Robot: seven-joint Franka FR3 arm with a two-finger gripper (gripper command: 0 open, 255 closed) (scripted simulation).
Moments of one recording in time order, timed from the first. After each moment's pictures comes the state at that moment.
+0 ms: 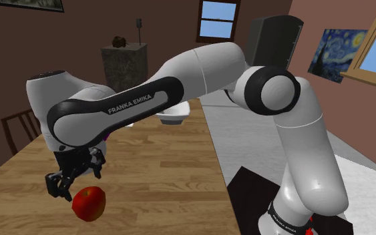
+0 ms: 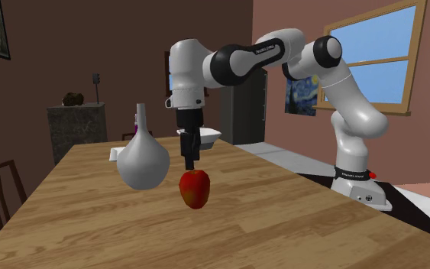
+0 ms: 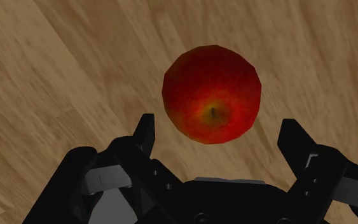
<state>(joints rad) 0.30 0.55 0.49 -1.43 -0.20 1.89 0.59</state>
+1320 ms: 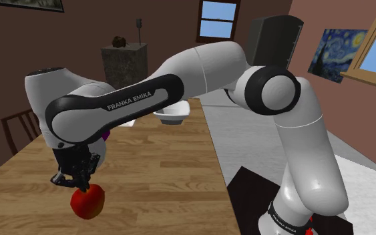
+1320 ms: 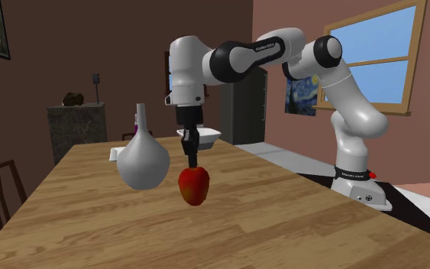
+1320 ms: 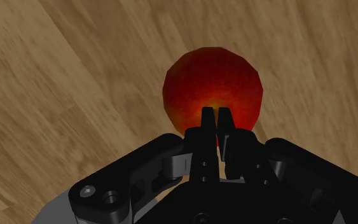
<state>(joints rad) 0.30 0.54 0.49 -1.42 -0.20 1.87 0.59</state>
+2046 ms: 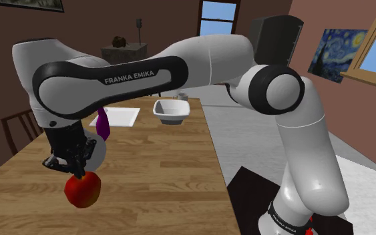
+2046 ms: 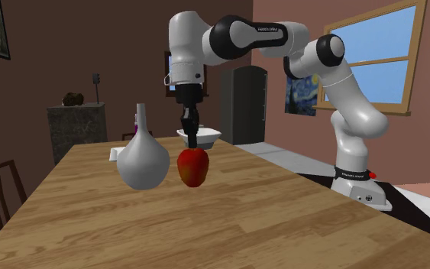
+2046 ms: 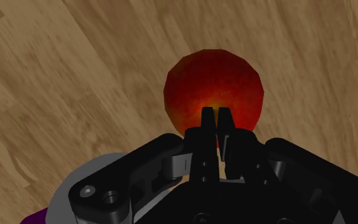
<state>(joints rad) 0.31 0.53 0.50 -1.29 -0.19 1.73 0.58</state>
